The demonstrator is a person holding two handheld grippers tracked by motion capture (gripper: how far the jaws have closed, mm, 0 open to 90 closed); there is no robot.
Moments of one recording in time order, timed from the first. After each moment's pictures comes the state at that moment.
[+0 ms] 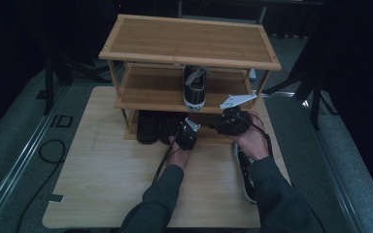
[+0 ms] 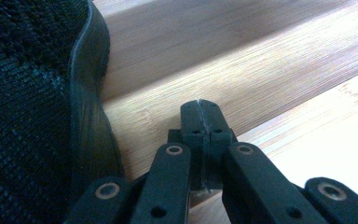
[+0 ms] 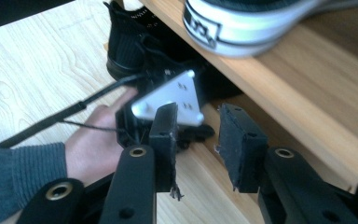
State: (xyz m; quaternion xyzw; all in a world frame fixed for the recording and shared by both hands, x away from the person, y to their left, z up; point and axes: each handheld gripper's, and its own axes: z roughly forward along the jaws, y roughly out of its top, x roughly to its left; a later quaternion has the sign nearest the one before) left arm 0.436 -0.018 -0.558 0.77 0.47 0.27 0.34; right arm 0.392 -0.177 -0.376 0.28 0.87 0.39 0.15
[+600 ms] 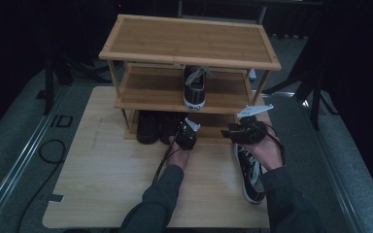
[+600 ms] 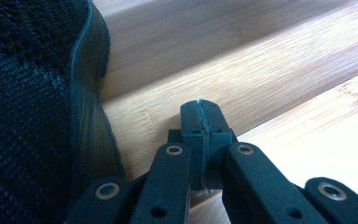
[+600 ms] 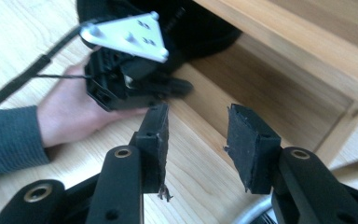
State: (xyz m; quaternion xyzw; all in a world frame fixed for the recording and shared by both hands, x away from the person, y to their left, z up) left arm 0.436 -0.019 -0.559 0.77 0.47 0.26 0.34; right arm 0.386 -0.225 -0.402 0.33 0.86 0.37 0.15
